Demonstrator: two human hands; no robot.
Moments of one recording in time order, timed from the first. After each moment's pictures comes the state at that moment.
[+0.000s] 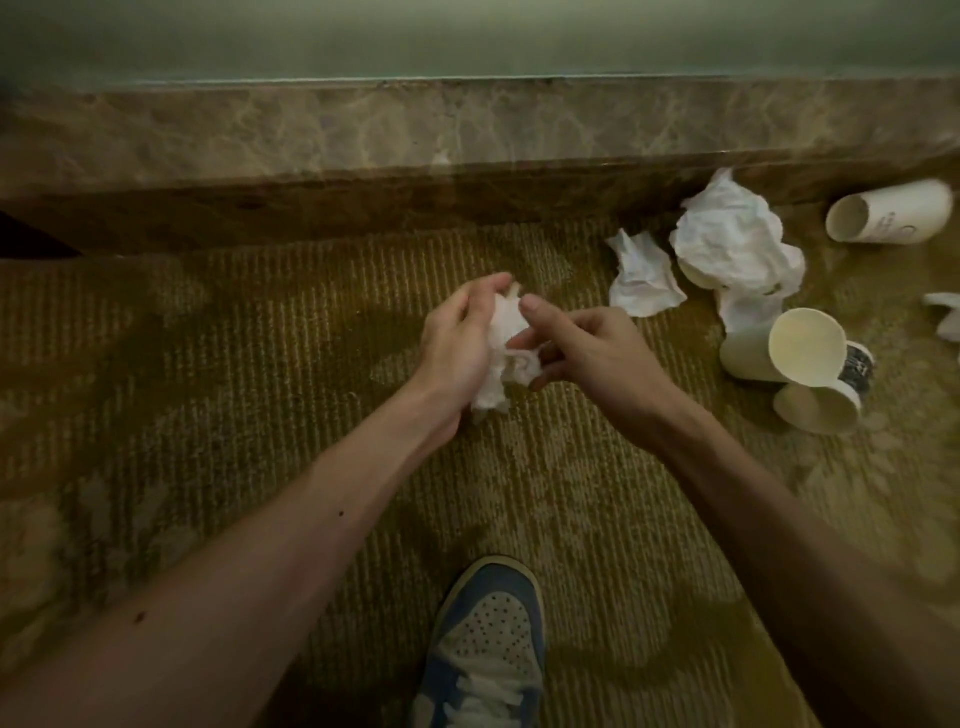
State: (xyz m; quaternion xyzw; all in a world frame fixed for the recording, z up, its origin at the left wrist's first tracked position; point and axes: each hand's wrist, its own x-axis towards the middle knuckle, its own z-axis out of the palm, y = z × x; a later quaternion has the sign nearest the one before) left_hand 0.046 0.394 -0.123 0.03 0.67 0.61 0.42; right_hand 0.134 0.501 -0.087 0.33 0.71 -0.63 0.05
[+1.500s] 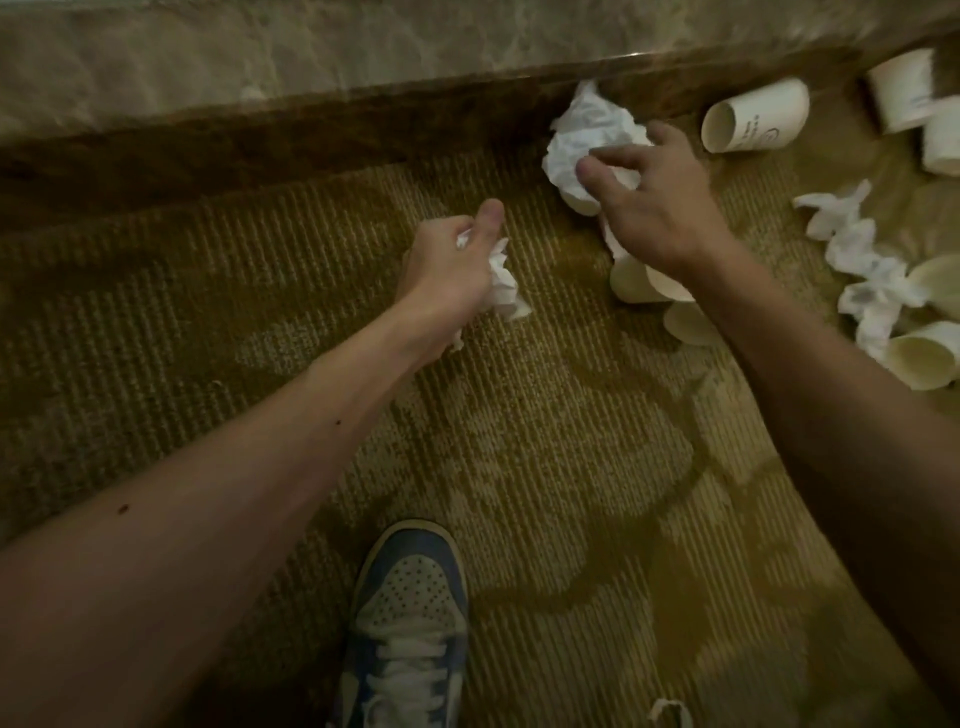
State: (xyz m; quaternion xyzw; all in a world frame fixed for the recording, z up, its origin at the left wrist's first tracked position) left_hand 0.080 0.481 -0.115 0.15 0.74 0.50 0.42; right_hand 0.179 0.632 -0.064 0.45 0.85 -0.28 0.02
